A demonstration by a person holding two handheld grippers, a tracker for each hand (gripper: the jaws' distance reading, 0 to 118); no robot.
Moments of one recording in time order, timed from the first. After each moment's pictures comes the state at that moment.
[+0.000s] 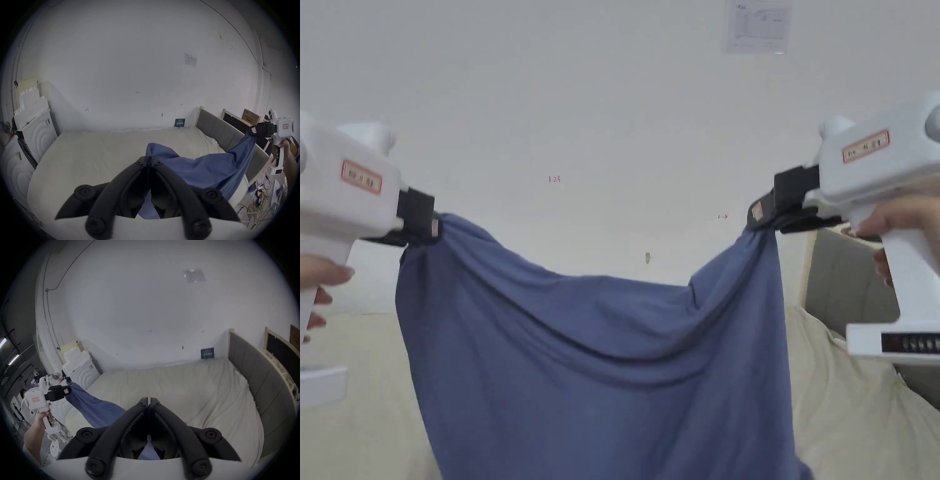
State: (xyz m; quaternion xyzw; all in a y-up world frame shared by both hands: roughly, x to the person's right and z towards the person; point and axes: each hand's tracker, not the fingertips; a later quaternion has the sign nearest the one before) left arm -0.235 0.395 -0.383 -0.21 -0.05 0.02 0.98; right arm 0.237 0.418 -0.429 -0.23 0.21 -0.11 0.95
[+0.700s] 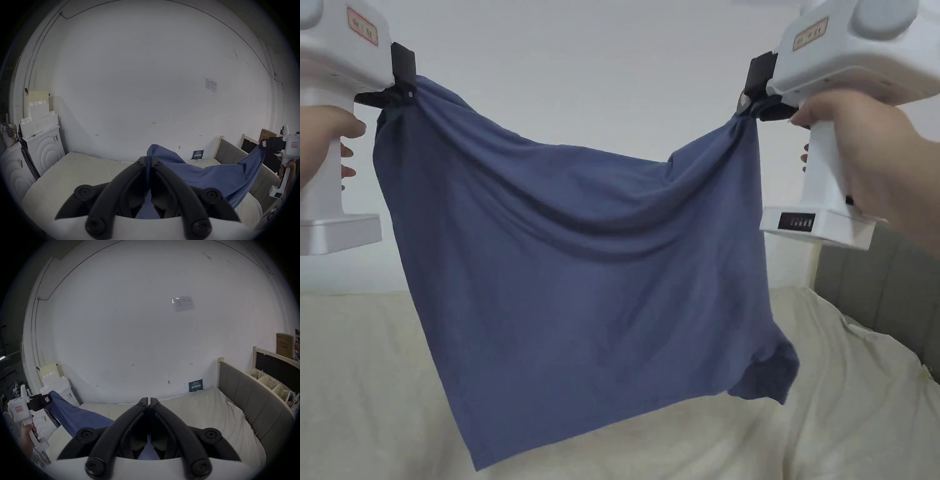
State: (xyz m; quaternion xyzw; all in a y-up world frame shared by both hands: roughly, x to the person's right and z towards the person) left arm -0.249 0.417 -0.530 -0.09 0.04 0.03 0.99; right arm 0.195 0.423 -0.591 -0.11 0.11 -0.12 0.98
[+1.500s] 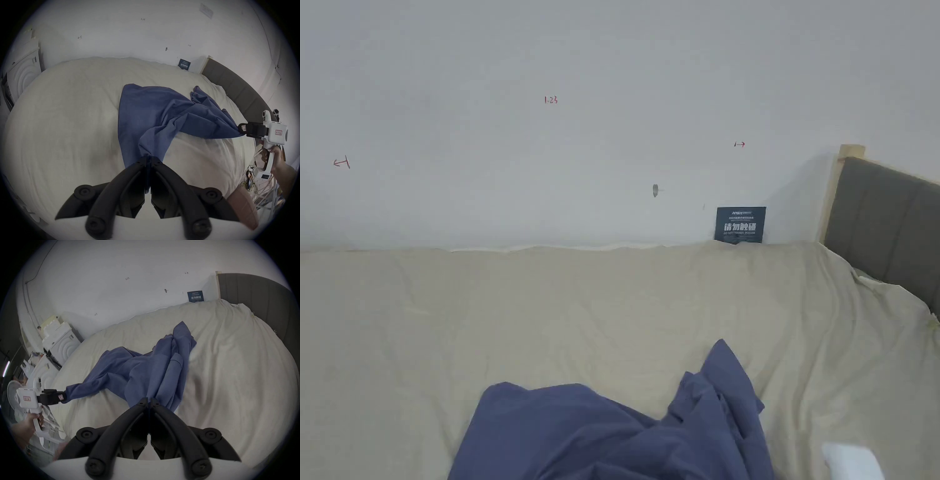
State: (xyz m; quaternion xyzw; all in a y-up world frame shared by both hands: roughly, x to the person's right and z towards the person) left arm -0.239 0.022 -0.321 -0.41 -0.09 0.08 0.91; right arm 0.228 0.023 -0.376 -0.36 0.17 -0.11 0.91
